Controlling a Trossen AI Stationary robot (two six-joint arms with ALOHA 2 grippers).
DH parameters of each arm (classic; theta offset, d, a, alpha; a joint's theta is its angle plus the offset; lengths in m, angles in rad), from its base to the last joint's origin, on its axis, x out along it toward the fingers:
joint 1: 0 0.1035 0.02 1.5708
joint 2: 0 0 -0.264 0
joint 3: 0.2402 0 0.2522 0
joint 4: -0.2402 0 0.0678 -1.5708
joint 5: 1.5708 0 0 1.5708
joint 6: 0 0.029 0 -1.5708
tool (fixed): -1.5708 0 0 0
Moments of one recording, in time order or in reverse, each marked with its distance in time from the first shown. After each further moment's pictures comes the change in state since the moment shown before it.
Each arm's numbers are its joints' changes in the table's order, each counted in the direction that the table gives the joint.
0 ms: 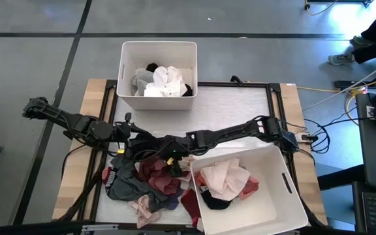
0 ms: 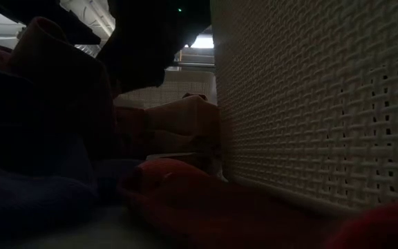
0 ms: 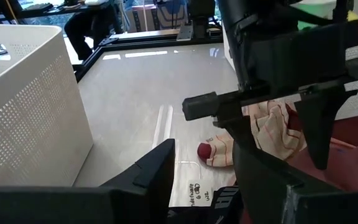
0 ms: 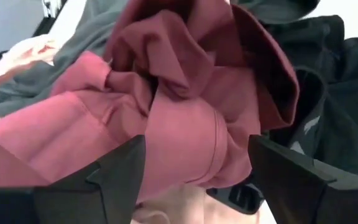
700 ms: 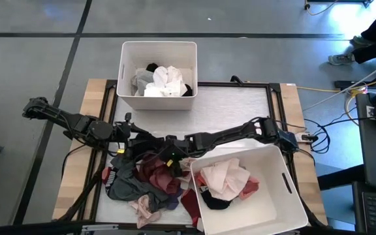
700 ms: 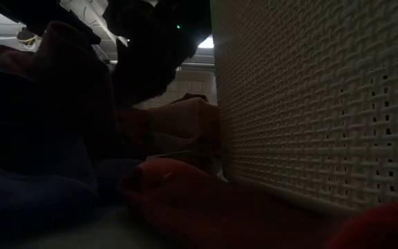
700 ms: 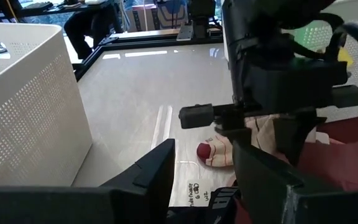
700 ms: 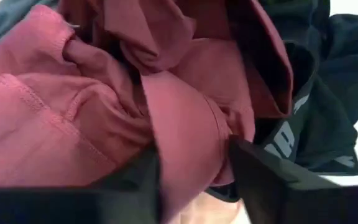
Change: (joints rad) left arm 0.000 0.000 0.000 0.001 0.000 -0.006; right arm 0.006 -0.035 0.000 -0.027 -0.114 -0.046
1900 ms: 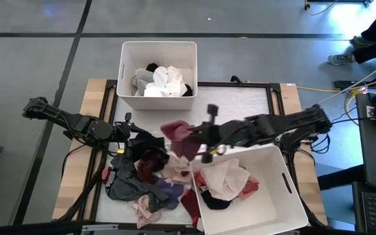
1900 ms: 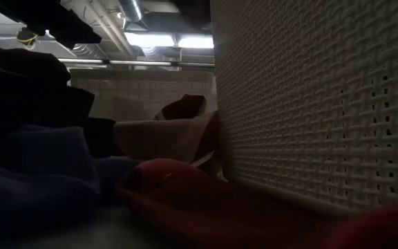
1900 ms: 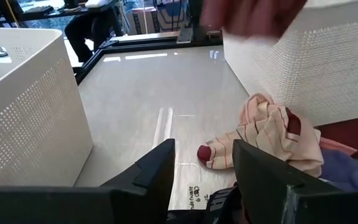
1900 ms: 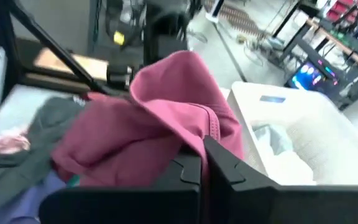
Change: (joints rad) left arm 0.000 0.000 0.000 0.009 0.000 0.011; right arm 0.163 0.620 0.009 -0.230 -0.529 -0.114
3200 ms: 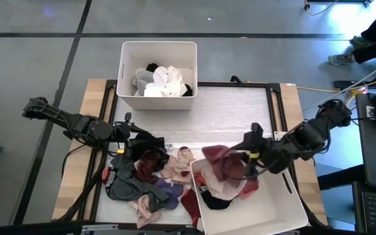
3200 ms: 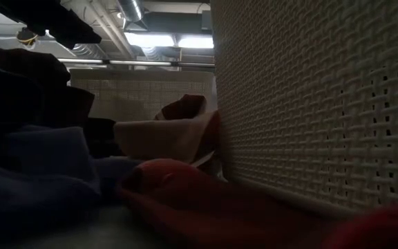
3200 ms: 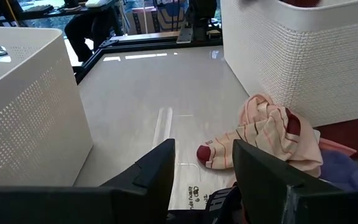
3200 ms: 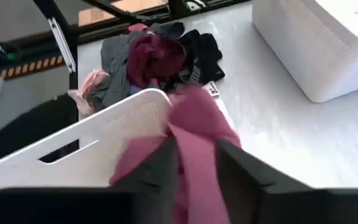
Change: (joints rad) left arm 0.000 0.000 0.000 0.000 0.000 -0.005; right arm 0.284 0.218 -0.106 -0.541 -0.031 0.842
